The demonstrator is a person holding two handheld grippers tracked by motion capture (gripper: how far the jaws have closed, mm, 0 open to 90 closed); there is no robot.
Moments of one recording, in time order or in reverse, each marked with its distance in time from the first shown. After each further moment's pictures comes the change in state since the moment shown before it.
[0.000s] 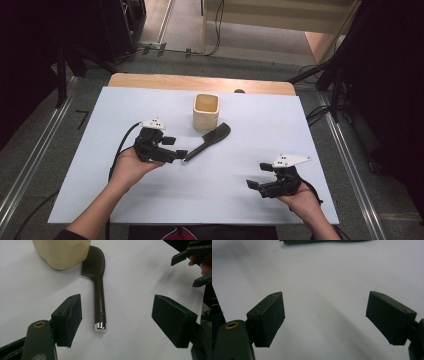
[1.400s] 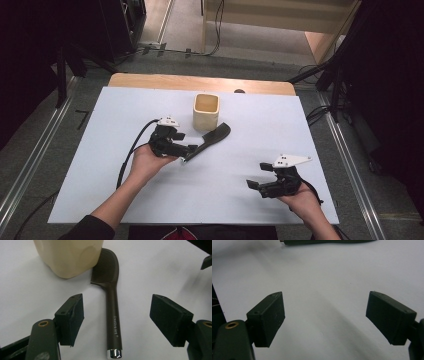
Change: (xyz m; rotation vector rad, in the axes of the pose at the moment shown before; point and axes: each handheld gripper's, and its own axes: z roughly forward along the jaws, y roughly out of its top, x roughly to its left) left arm 0.005 0.005 0.040 -0.015 0.085 0.016; right arm 0.001 0.000 -0.001 -0.006 0.001 -0.003
